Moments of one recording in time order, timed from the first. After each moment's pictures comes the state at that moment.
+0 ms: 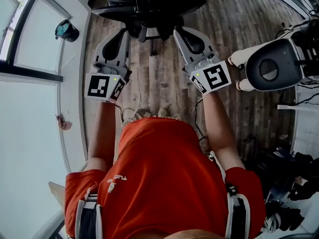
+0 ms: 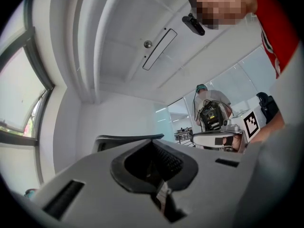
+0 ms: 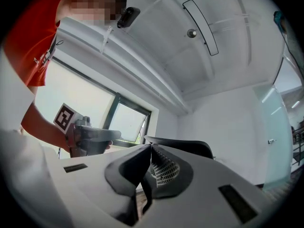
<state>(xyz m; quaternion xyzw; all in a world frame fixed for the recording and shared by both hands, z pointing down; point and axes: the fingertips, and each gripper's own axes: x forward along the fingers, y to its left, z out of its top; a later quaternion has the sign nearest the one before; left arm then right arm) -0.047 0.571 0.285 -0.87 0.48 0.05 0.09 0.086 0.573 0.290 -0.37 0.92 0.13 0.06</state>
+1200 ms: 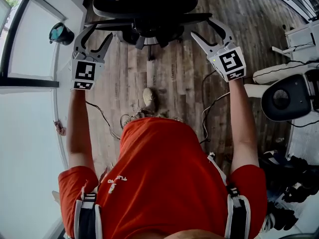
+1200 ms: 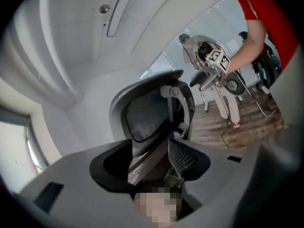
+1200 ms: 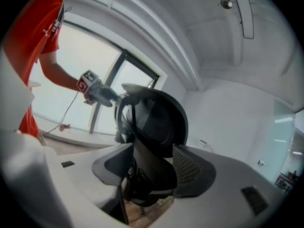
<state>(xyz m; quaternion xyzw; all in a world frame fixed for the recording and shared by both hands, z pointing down) -0.130 0.418 0.353 -0.83 0.46 -0.25 0.20 0.150 0.418 0.360 -0.36 0.90 0.16 -0.20</state>
